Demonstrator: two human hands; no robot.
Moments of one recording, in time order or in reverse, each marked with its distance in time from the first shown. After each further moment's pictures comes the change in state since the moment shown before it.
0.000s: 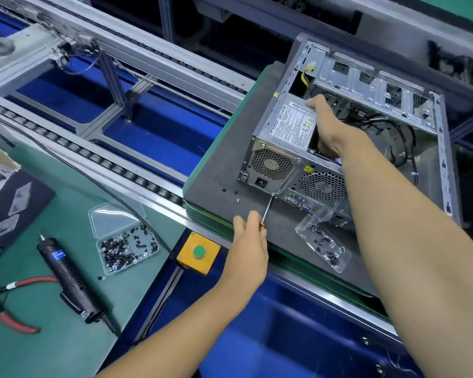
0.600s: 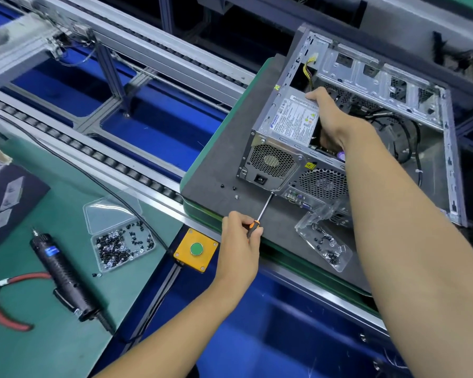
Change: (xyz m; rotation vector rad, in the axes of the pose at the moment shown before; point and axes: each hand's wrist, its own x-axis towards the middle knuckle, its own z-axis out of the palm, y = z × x) left_hand 0.006 -0.029 0.014 -0.258 0.163 -0.062; right_hand 0.002 -0.003 -0.005 -0.102 -0.026 0.083
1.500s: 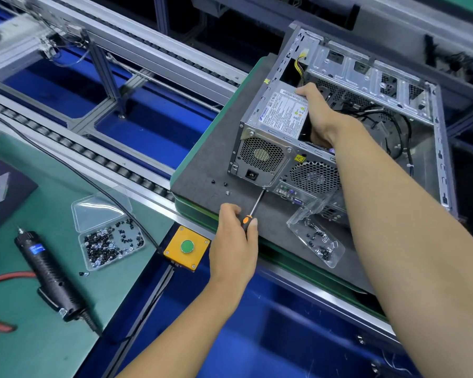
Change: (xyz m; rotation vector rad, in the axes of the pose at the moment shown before) left_hand -0.007 0.012 0.009 0.193 0.125 0.071; right_hand 0.005 0.007 0.004 0.082 -0.073 -0.100
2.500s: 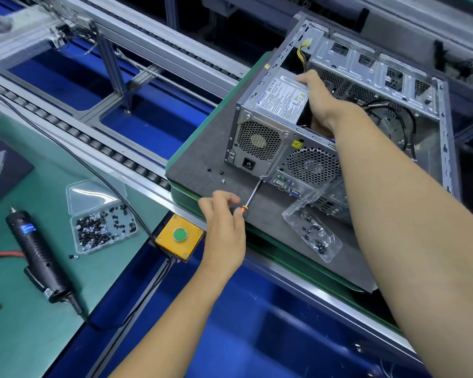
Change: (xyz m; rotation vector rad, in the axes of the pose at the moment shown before) left_hand 0.001 -0.006 0.007 -0.235 0.062 0.033; right_hand 0.002 0.000 -0.003 -0.006 -0.010 -0.041
